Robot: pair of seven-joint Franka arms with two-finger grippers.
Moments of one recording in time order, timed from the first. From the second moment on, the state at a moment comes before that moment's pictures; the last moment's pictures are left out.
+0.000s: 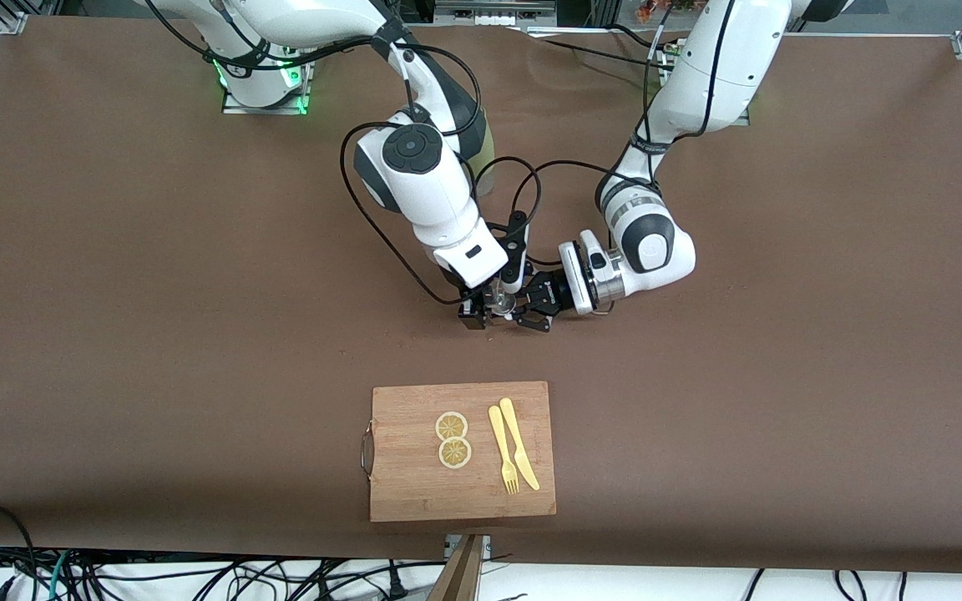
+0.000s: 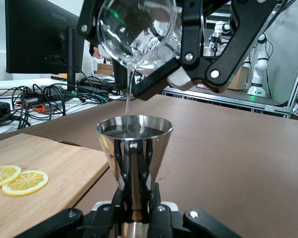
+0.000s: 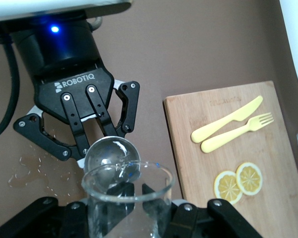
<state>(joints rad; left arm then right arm) -0.56 0.71 0.08 -1.88 -2.19 2.08 2.52 0.77 0.65 -0.06 -1.42 0.08 2.41 -0.73</state>
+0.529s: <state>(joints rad) -0.56 0.70 0.08 -1.88 -2.19 2.09 2.52 0.73 0.60 -0.03 -1.48 0.26 2.42 -0.69</state>
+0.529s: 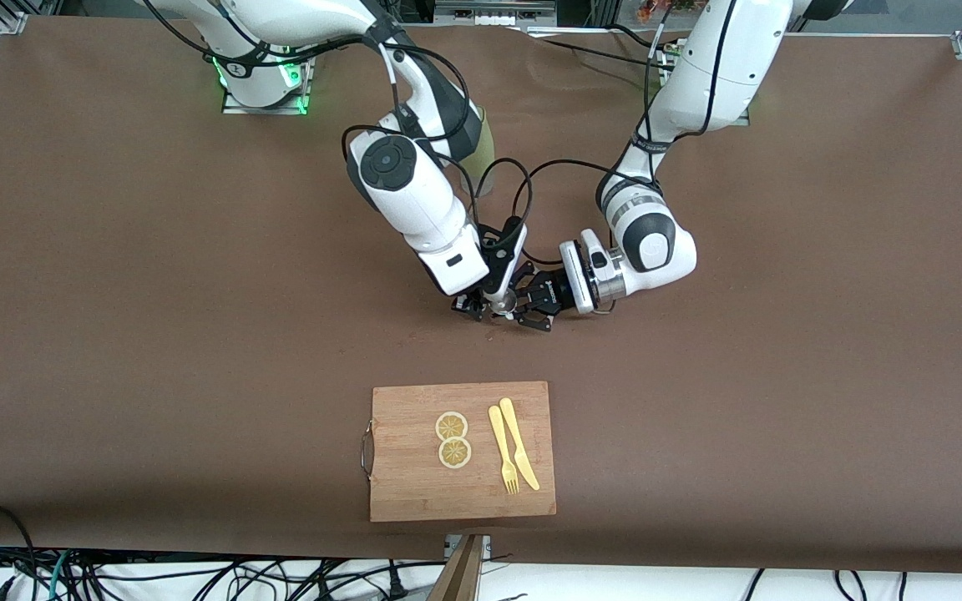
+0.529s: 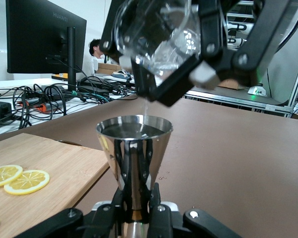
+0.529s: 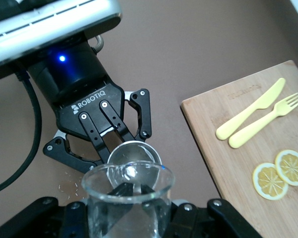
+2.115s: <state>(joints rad) 0.05 0.70 0.21 -1.94 -1.48 1.56 2.55 0.02 0.41 -0.02 -1.82 0.93 1.80 -1.96</state>
